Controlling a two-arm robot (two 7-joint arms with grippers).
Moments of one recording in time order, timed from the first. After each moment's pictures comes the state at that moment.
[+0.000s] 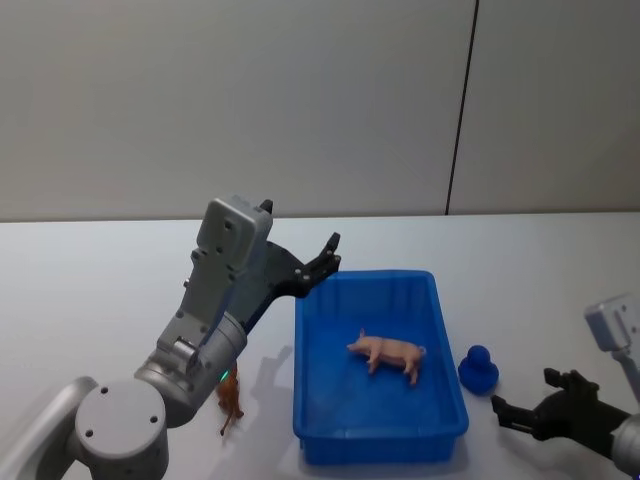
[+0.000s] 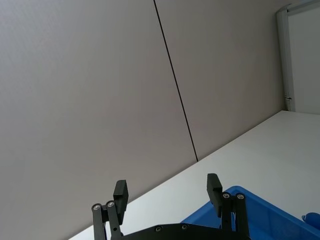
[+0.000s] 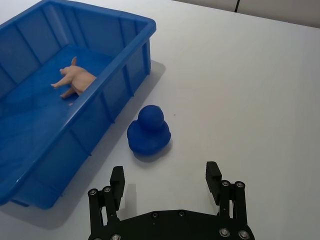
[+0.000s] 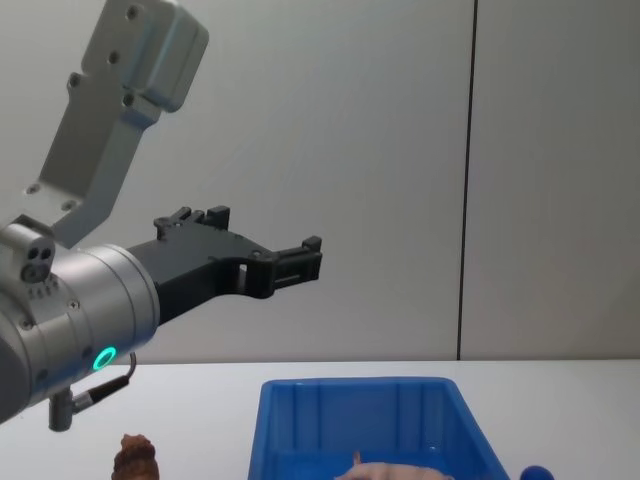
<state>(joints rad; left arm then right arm) -0.24 0.38 0.45 -1.63 -0.20 0.01 -0.01 0.04 0.38 -0.20 -1.54 0.23 0.40 0.37</state>
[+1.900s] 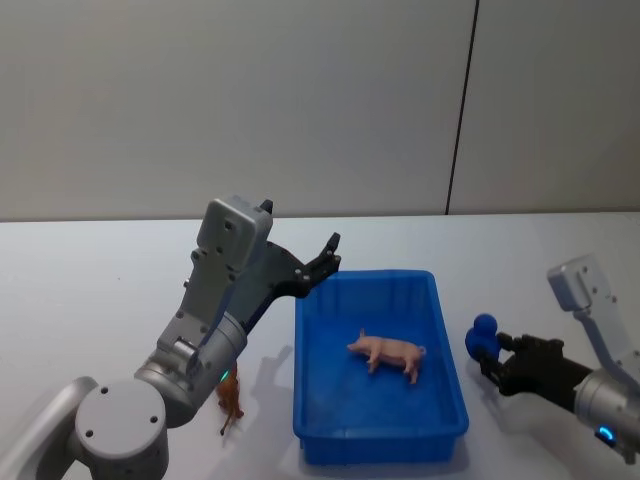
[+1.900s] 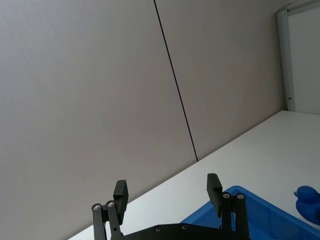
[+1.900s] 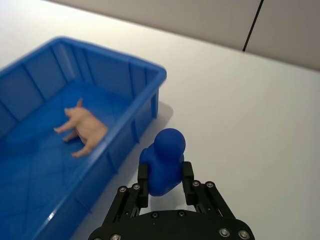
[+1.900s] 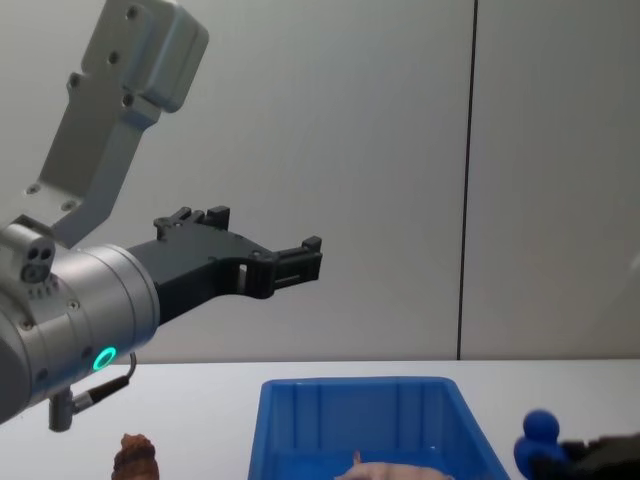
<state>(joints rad) -0.24 0.38 0.45 -1.63 -0.20 0.01 -0.01 0.19 0.30 -0.24 -1.41 0.16 0.34 0.39</state>
